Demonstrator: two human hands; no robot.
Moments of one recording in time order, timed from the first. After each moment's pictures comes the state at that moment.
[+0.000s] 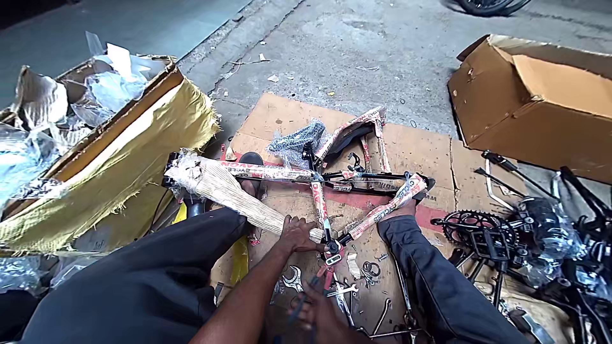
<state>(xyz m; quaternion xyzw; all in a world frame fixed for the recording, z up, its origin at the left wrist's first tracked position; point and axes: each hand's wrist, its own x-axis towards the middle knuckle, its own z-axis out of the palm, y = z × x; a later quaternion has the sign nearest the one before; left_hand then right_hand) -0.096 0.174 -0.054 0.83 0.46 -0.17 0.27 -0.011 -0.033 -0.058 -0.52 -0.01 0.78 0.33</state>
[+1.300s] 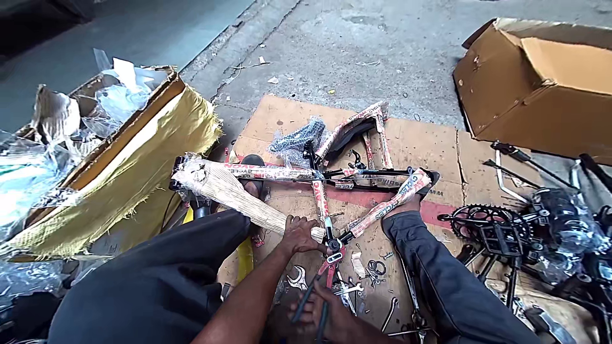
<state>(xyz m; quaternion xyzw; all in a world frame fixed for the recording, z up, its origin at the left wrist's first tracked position) -0.091 0.173 -0.058 0.81 0.49 -0.15 0.28 0.014 -0.039 -0.073 -0.33 -0.04 0.89 0.33</state>
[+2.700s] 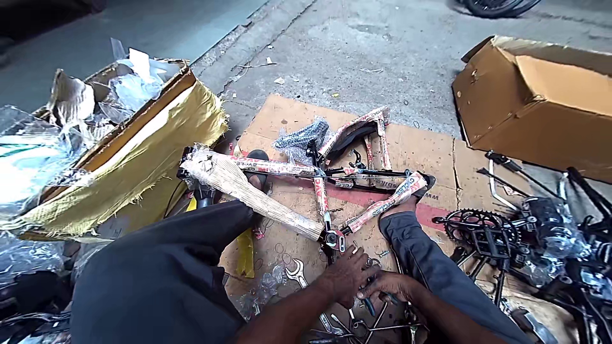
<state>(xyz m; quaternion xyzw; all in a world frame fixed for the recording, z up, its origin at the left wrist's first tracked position) -0.008 0.043 -0.049 0.95 0.18 -0.07 0.26 0.184 -0.003 -0.062 -0.56 -0.33 0.76 -0.03</state>
